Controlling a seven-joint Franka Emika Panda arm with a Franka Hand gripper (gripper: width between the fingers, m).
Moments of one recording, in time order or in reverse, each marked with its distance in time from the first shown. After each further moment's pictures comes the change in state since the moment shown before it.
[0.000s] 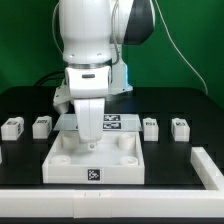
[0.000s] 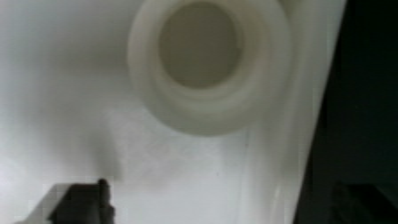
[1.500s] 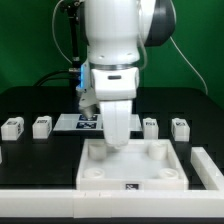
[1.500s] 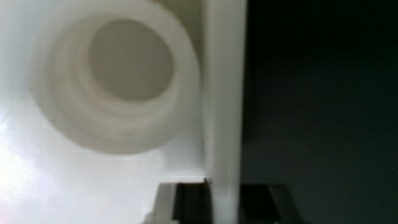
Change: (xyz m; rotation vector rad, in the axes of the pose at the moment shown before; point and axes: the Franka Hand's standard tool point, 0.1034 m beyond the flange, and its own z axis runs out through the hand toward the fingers) arm 0.075 0.050 -0.003 -0.068 0.035 0.084
